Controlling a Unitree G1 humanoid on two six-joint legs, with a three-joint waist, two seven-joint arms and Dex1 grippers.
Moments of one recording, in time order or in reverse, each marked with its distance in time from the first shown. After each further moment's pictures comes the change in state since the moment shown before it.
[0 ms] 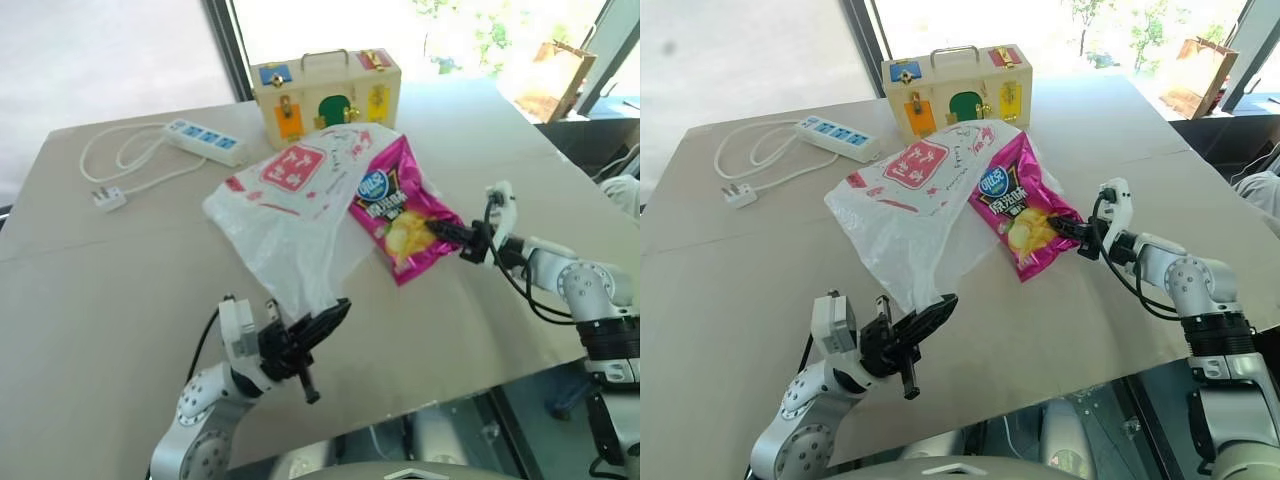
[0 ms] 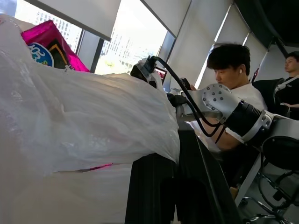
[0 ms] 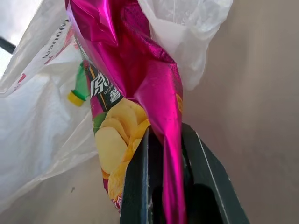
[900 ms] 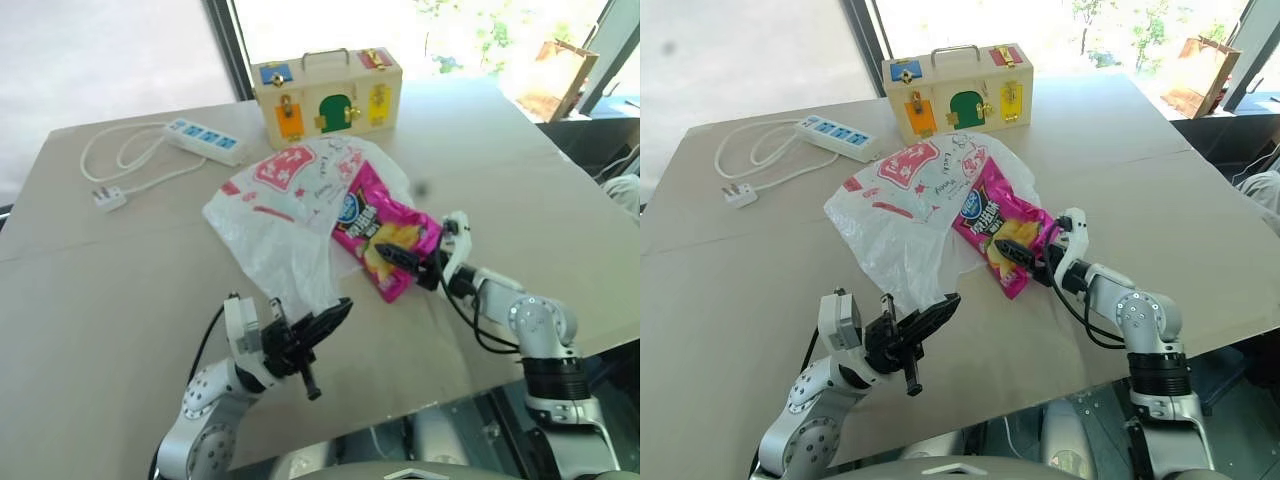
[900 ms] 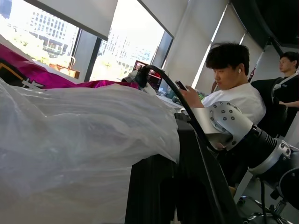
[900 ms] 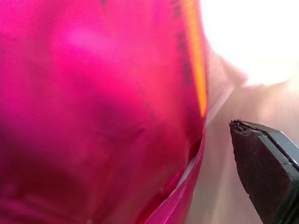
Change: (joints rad) left arm -0.023 -0.002 -0.005 0.046 -0.001 -0.020 -0.029; right arm 0.158 0.387 -0.094 -0.221 -0.120 0.078 -0.264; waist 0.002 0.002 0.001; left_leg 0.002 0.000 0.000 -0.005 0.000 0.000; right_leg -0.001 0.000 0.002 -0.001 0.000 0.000
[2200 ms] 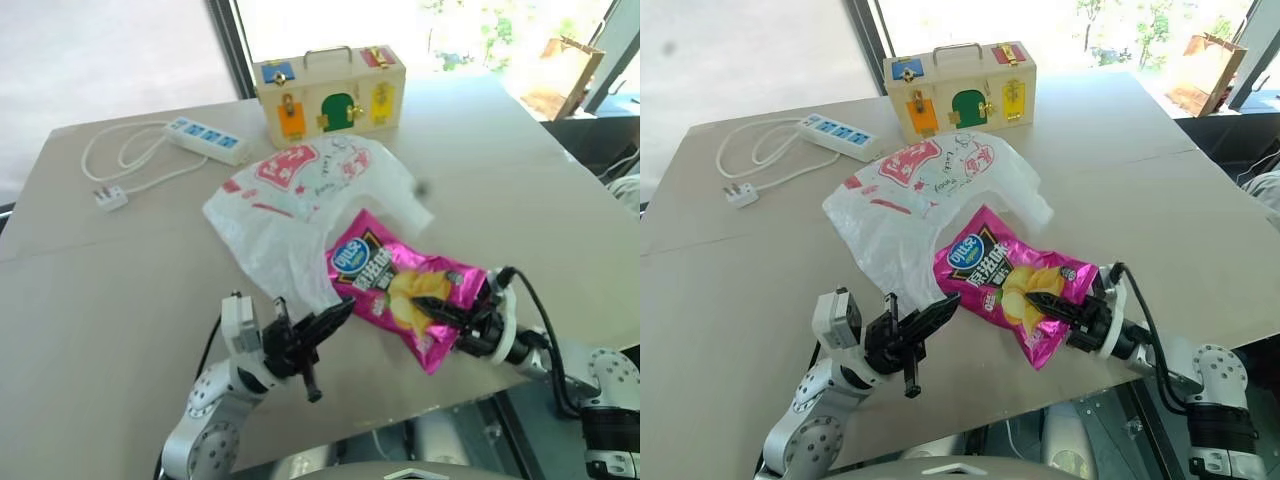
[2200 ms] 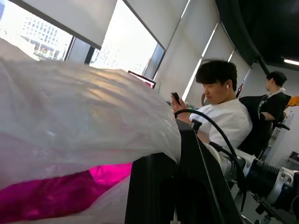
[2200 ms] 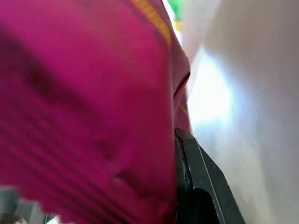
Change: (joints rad) left arm 0.008 -0.015 -0.008 -0.026 -0.082 0.042 -0.024; right arm 0.291 -0.237 -0.084 0.118 1.043 0.420 -0.220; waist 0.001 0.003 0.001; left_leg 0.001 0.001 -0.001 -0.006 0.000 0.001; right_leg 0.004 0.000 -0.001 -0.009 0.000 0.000
